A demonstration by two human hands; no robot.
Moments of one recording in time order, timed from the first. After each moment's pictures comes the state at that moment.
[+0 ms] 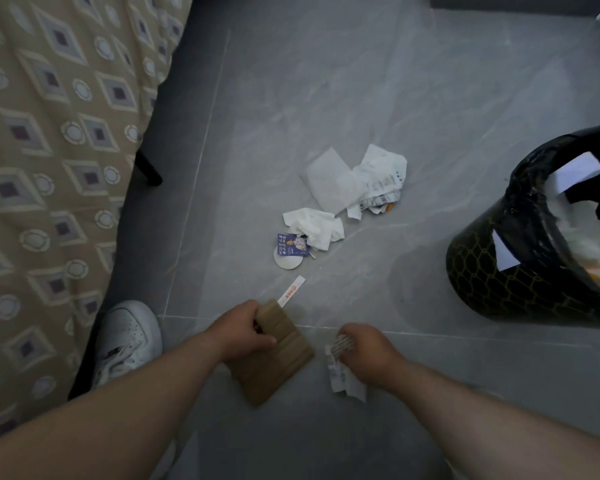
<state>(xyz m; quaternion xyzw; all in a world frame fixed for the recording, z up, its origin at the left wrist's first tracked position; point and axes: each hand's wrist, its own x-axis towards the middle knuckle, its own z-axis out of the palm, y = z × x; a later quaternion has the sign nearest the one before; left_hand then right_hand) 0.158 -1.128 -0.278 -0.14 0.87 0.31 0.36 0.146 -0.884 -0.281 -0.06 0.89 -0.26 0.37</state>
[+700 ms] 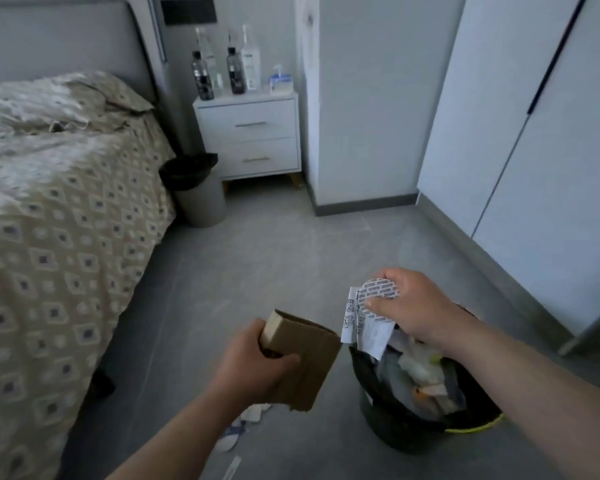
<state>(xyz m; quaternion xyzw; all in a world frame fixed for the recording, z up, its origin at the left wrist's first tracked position) 0.058 -0.967 -0.003 -0.06 0.88 0.46 0.09 0.025 -0.727 0.053 -0.01 0.88 -0.47 0.05</state>
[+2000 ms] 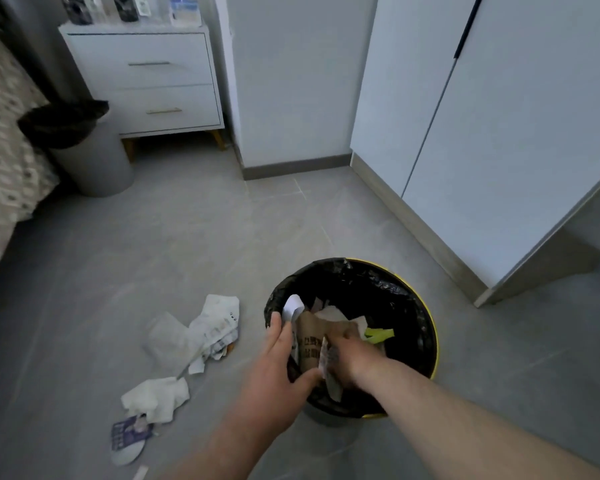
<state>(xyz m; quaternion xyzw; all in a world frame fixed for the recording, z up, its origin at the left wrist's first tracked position) 0.048 -0.816 -0.105 0.10 0.90 0.42 0.12 0.007 -0.649 -0.152 0.08 0.94 -0.12 0.31</state>
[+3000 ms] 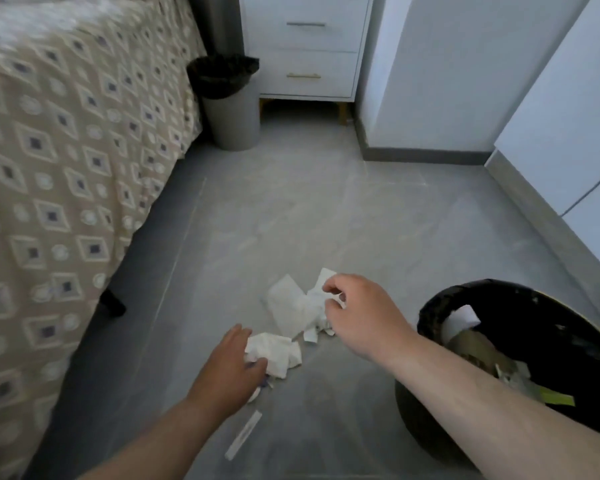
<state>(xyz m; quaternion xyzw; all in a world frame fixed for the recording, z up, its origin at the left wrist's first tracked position) 0.040 -1.069 -0.181 -0.10 0.93 0.32 0.14 -0.026 -0.872 -0.080 -0.09 0.95 -0.30 0.09</state>
